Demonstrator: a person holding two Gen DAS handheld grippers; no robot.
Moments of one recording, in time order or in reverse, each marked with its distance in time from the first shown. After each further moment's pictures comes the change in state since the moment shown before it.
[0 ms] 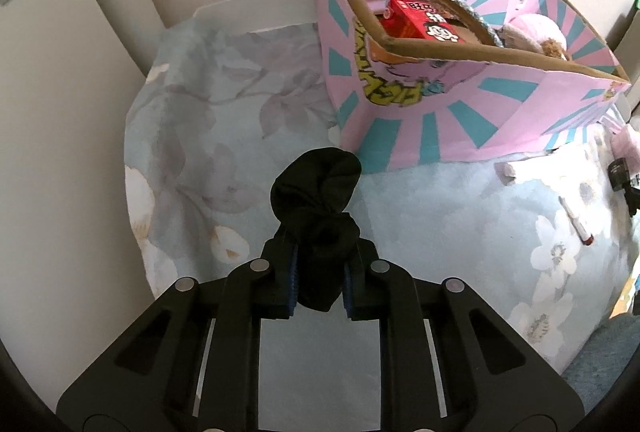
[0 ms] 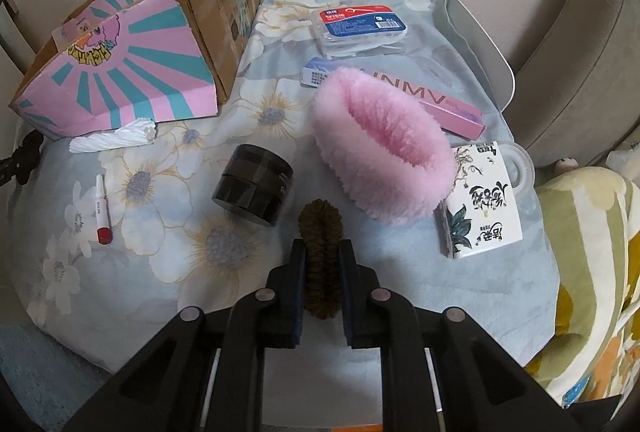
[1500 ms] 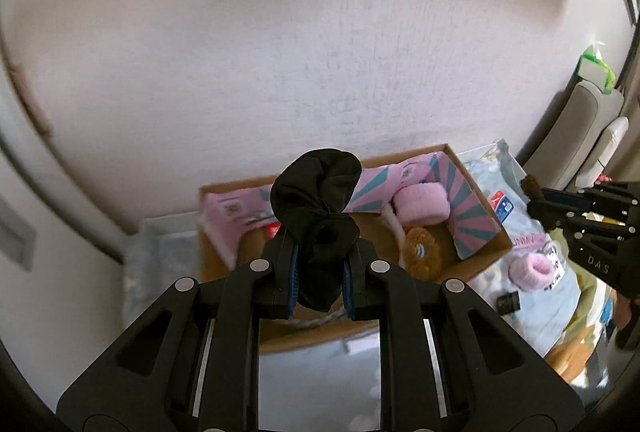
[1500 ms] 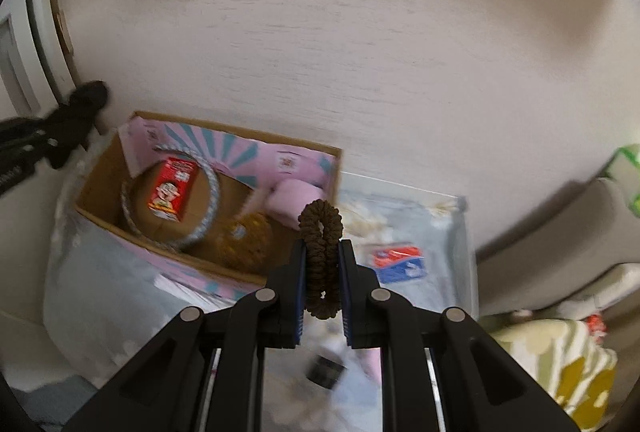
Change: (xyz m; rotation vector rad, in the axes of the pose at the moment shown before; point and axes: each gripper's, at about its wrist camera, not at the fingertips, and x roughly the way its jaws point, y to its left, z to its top) left arm -0.114 -0.045 0.171 0.077 -0.260 -0.139; right arm -0.110 0.089 0.150 -0.227 -0.244 -0.023
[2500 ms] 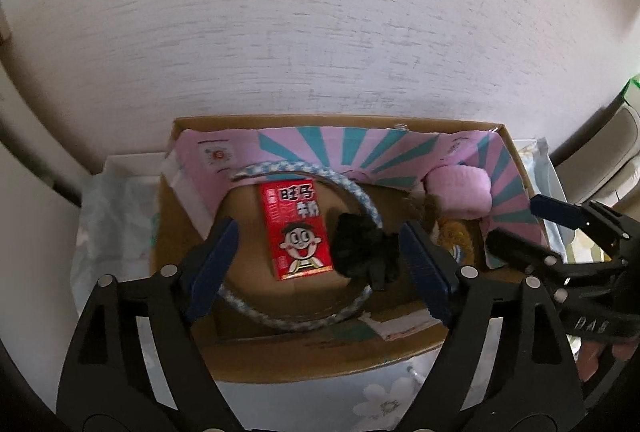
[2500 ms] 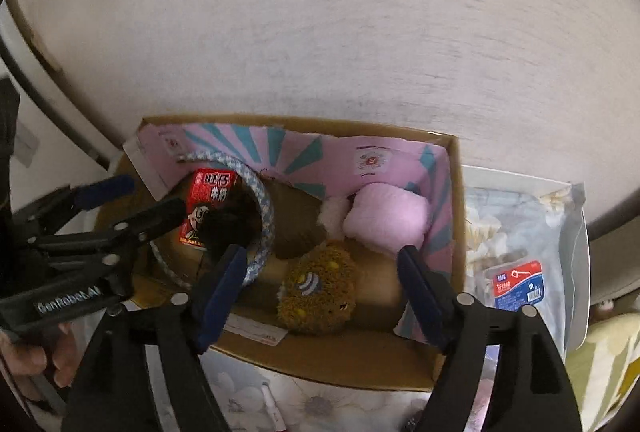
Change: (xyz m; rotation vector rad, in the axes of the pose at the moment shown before) left arm 0.071 0.024 -0.016 -0.174 0.158 0.027; right arm 0.088 0.018 0.024 0.099 0.109 0.222
